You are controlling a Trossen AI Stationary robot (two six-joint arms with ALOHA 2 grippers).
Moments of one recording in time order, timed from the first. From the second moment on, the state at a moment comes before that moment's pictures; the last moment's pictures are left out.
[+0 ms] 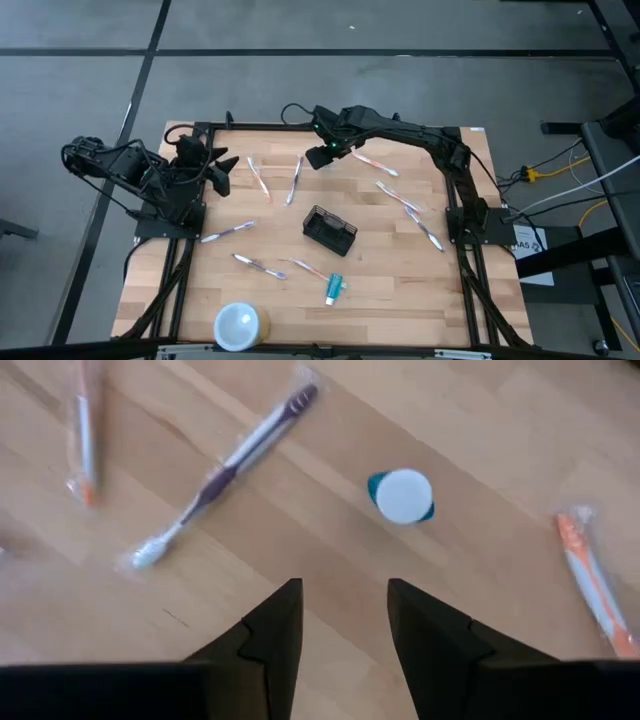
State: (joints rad) left arm -0.39 0.88 1.23 -1.17 -1.04 -1.01; right arm -0.36 2.14 1.99 -1.09 -0.03 0.60
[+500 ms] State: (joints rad) left arm -0.48 0.86 1.23 -1.13 -1.04 -0.94; right arm -0.38 2.14 2.00 -1.08 -0.08 0.28
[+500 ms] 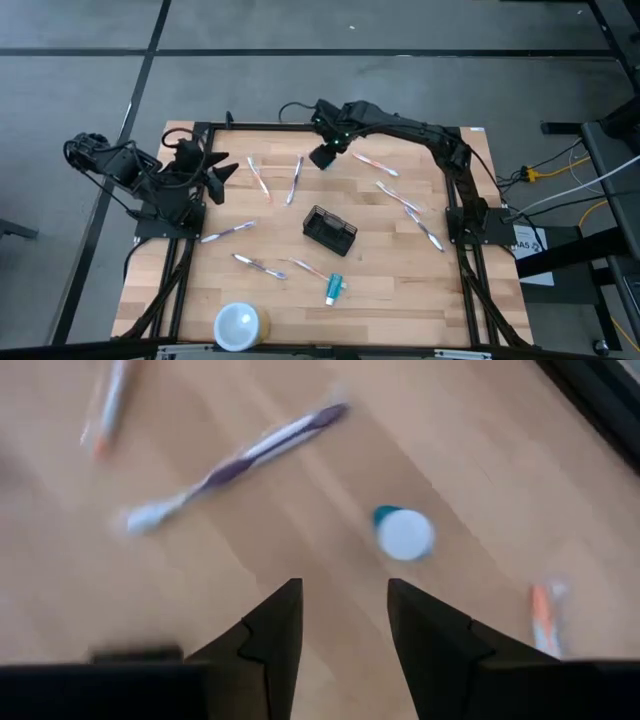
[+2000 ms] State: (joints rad) left arm -0.52 0.85 1.23 -1.11 -1.10 -0.84; right arm -0.47 2.14 2.00 -1.06 -0.22 -0.35
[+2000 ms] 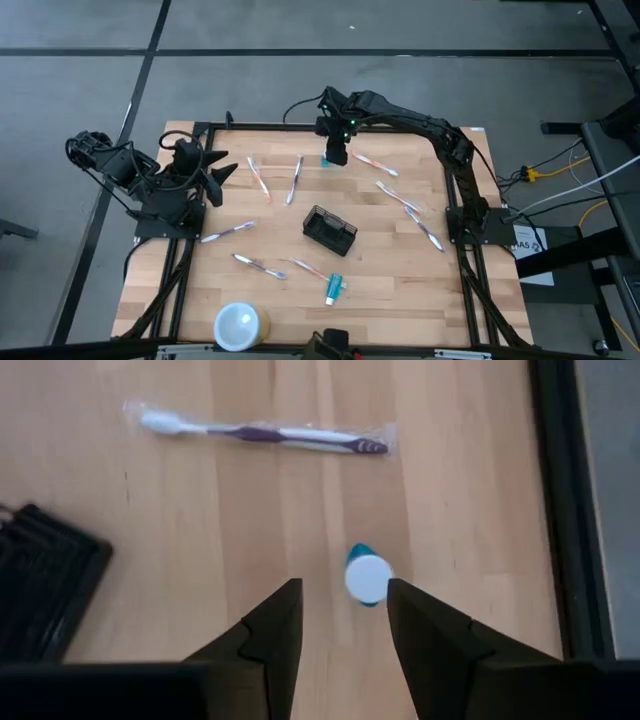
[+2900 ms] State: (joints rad) left arm -0.53 0.78 1.23 -1.11 -1.08 -0.79; right arm -0.51 2.27 2.33 -1.29 -0.30 -0.35
